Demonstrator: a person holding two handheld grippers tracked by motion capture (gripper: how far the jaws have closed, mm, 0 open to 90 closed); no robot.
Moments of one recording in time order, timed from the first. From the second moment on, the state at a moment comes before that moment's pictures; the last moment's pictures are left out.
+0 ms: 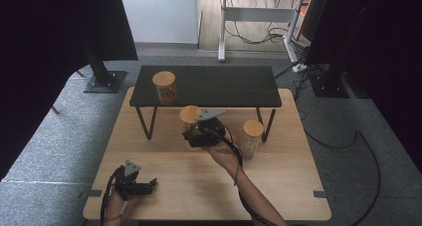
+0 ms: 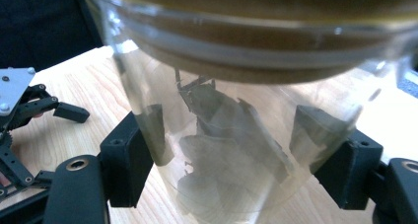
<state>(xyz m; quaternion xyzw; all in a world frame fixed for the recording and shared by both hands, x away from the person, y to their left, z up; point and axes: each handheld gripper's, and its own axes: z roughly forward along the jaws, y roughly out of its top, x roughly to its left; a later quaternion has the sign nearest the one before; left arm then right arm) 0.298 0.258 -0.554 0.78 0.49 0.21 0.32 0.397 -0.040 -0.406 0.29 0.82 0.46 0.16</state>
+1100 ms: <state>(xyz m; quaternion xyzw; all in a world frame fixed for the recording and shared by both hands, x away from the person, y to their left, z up) 0.298 0.259 -0.554 0.78 0.49 0.21 0.32 0.417 -0.060 -0.342 0.30 0.81 0.46 0.19</state>
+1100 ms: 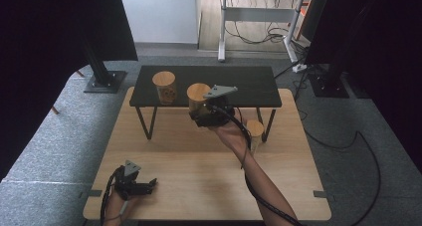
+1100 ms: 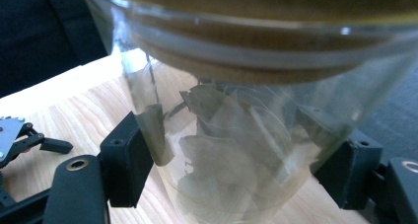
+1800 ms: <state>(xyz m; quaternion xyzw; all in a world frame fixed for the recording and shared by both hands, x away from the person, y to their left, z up) 0.298 0.259 -0.554 0.78 0.49 0.21 0.32 0.425 -0.066 -0.310 0.30 0.81 0.47 0.18</state>
